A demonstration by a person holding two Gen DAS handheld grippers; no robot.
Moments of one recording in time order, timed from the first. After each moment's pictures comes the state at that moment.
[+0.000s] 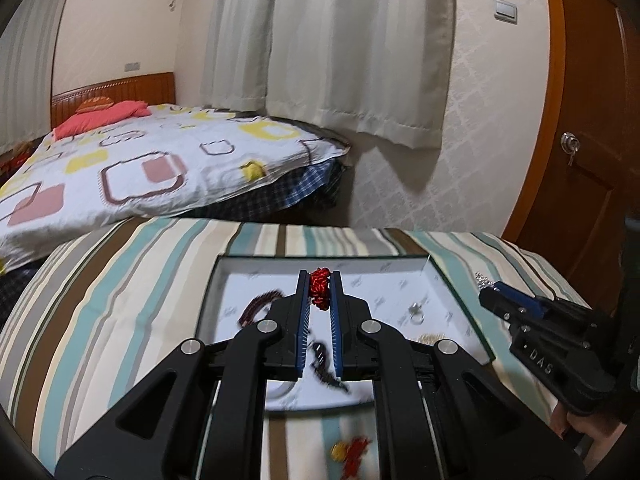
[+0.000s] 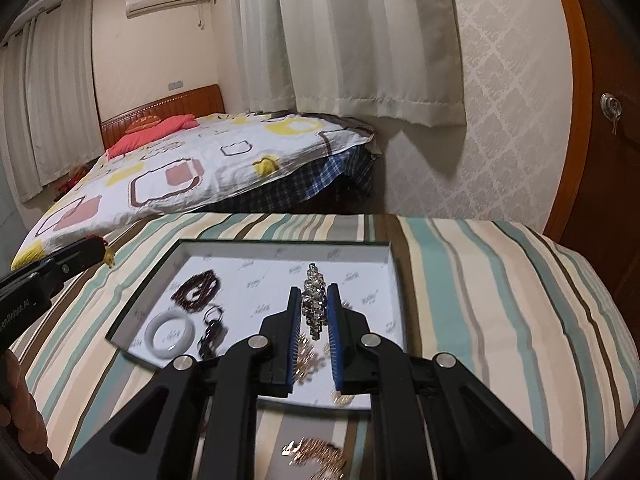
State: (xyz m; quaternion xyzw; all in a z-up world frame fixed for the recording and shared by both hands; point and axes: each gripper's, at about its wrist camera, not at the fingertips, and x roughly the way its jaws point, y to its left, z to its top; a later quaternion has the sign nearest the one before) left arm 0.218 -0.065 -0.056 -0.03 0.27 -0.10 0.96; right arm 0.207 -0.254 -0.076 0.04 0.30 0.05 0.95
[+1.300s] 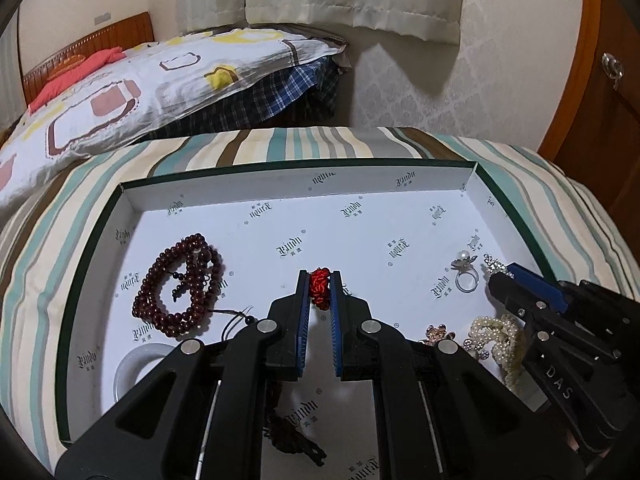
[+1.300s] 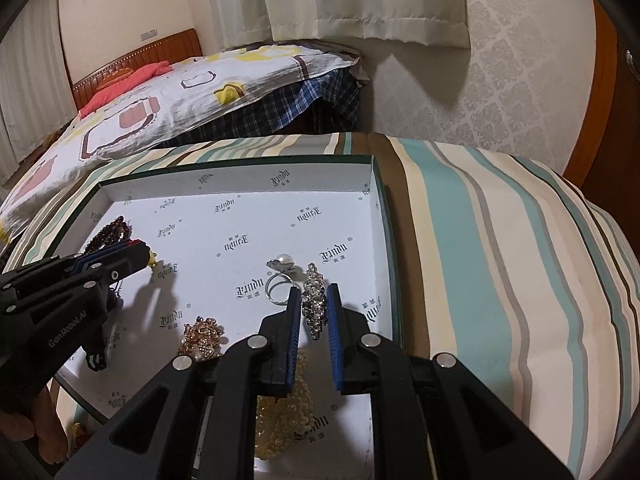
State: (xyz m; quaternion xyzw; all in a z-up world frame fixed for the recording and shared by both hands) left arm 0.321 -0.128 -0.171 0.02 0.41 -0.10 0.91; right arm 0.278 -0.277 -0.164 0.03 0.41 0.04 0.91
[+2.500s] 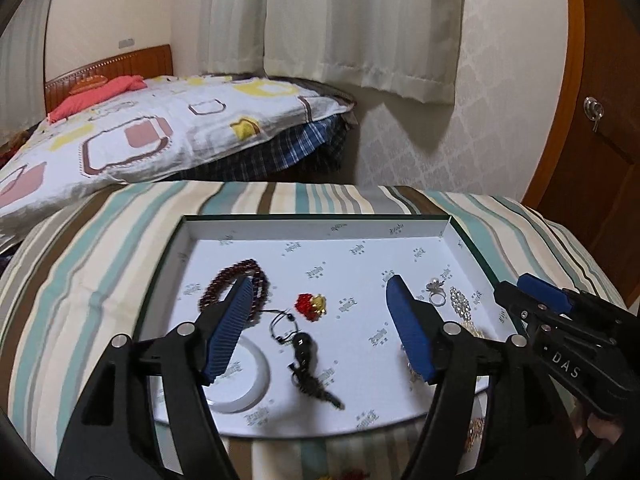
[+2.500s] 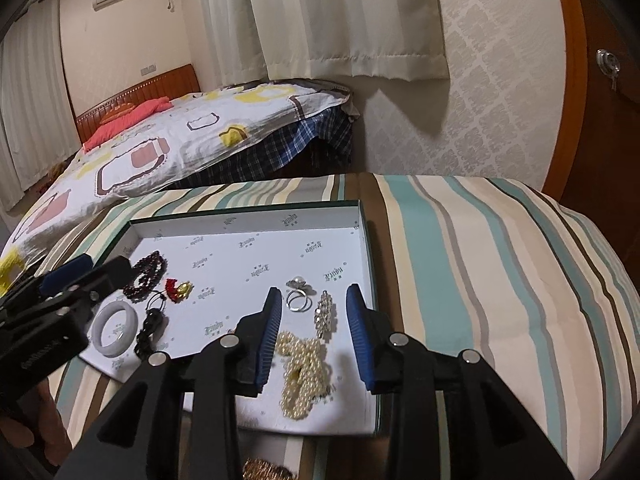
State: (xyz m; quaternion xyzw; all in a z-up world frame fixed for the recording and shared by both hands) left arm 0.262 -0.094 -0.117 -0.01 0.32 -0.09 0.94; right arm 0.231 -0.282 -0.121 0.06 0.35 0.03 0.93
